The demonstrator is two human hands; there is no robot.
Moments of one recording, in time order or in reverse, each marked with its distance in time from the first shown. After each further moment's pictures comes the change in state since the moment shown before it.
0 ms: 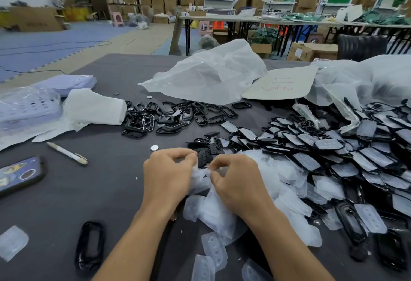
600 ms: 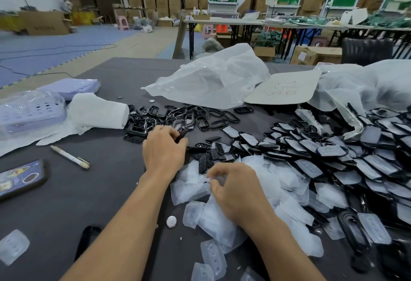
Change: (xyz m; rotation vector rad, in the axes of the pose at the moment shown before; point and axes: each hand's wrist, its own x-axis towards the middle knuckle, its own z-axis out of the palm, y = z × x) left_hand 0.086 -0.023 0.025 0.428 0.152 0.189; right_hand 0.000 0.004 0.003 0.050 -0.061 0.023
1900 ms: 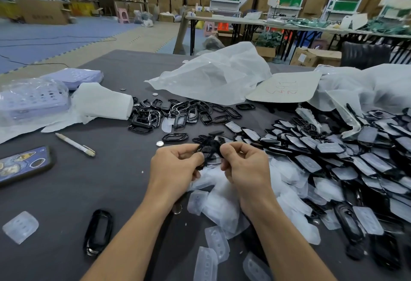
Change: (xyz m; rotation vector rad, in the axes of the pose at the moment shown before) left_hand -0.077 0.023 -0.053 -0.736 -0.300 -0.257; right_hand 0.002 -0.018 -0.006 0.902 0.185 0.266
